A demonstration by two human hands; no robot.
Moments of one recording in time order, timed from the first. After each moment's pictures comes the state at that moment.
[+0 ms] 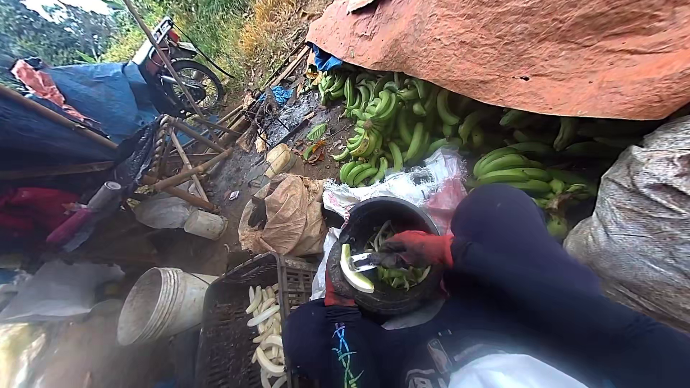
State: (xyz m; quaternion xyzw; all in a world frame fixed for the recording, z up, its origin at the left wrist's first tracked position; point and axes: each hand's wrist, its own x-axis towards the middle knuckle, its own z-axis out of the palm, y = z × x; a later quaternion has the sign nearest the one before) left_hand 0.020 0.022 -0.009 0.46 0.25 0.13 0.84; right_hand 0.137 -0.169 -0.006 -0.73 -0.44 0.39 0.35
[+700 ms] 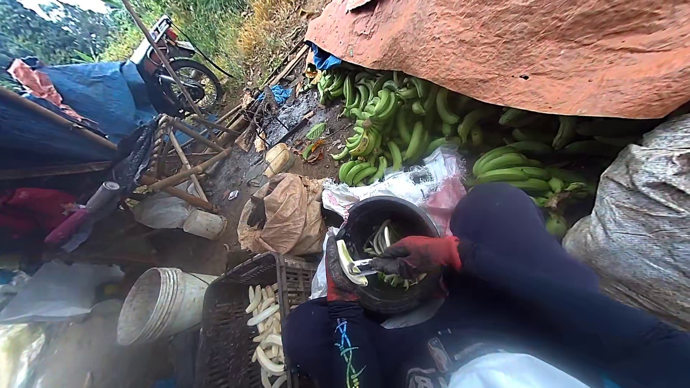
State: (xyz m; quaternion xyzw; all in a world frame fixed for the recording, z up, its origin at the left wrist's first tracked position) left_hand 0.027 0.037 -0.040 0.45 0.17 0.14 0.87; right_hand 0.129 -0.178 -0.005 -0.68 -0.43 0.44 0.39
